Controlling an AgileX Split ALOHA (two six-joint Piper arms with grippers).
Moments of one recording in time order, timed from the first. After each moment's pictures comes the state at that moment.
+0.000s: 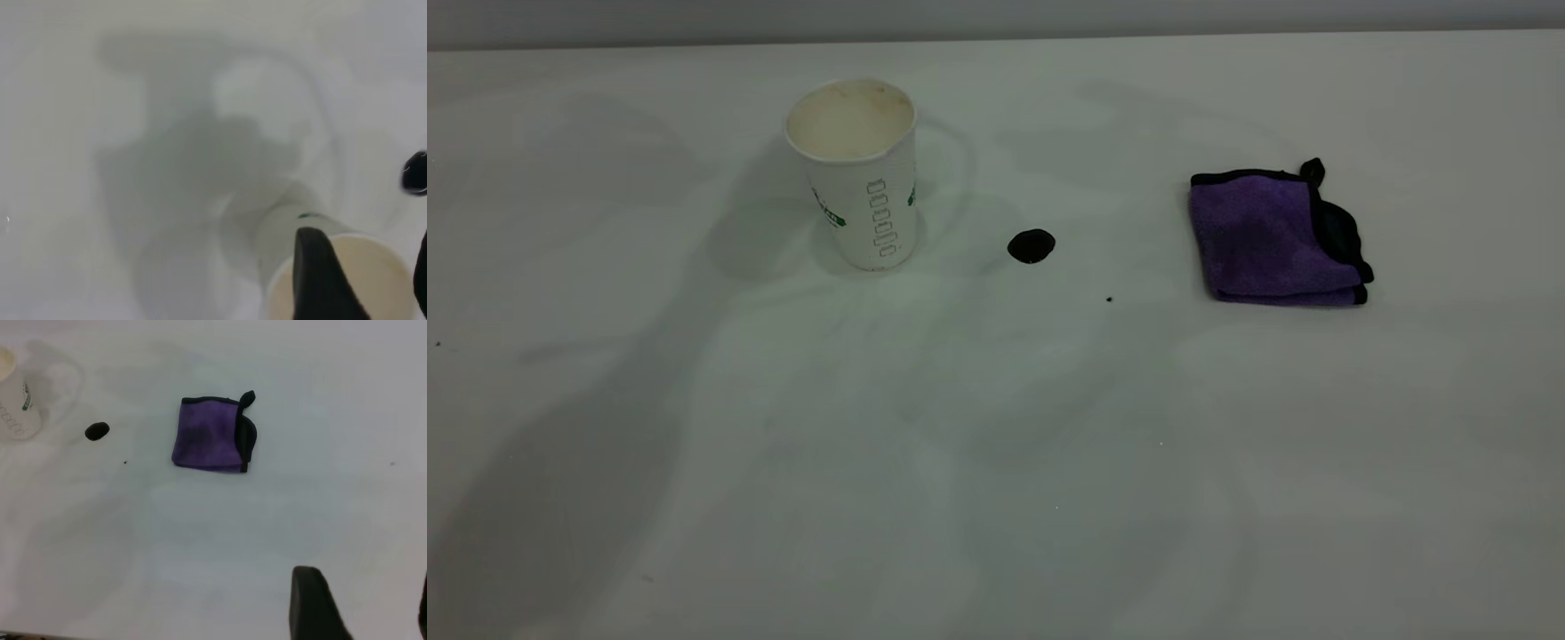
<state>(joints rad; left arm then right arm) -0.31 2.48 -2.43 -0.12 1.17 0.16 0.06 -0.02 -0.47 0.10 1.13 -0.01</state>
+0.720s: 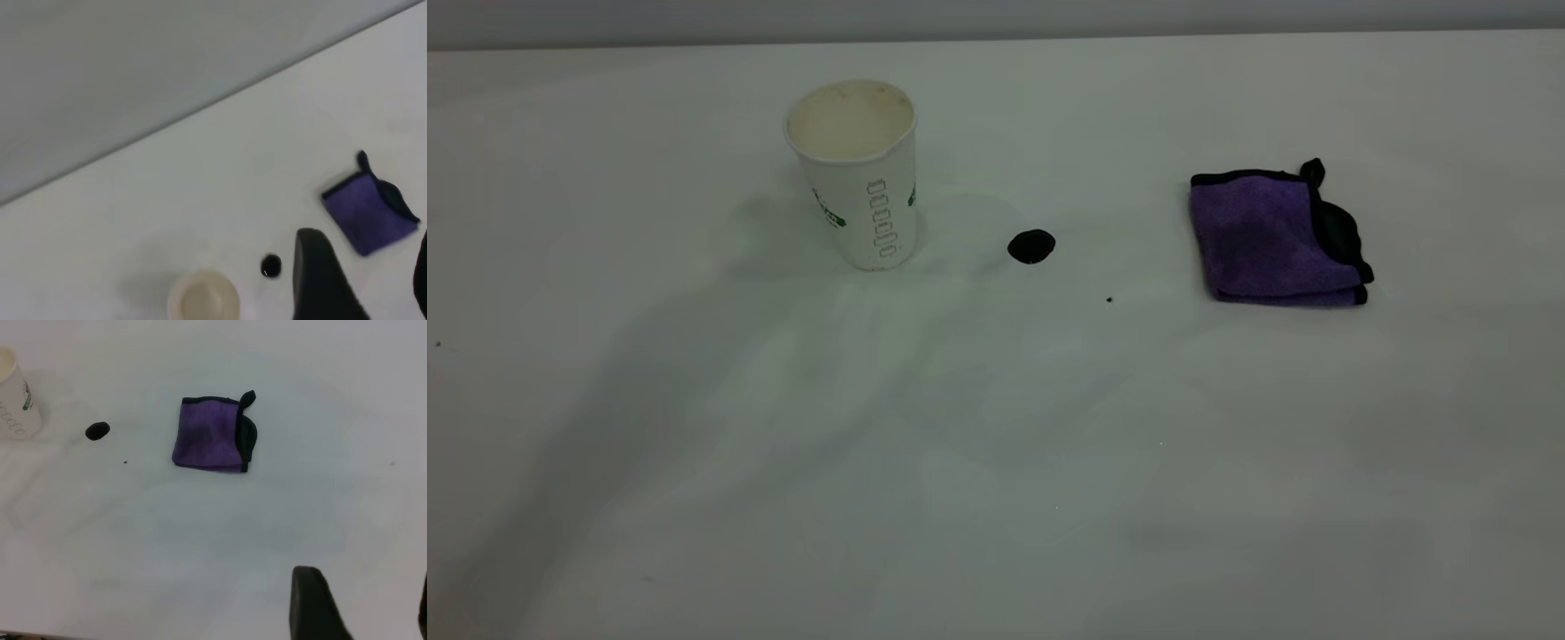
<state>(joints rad) -0.45 1.86 -2.28 -0.10 1.17 0.04 0.06 -0.02 -0.47 0.10 1.13 -0.01</state>
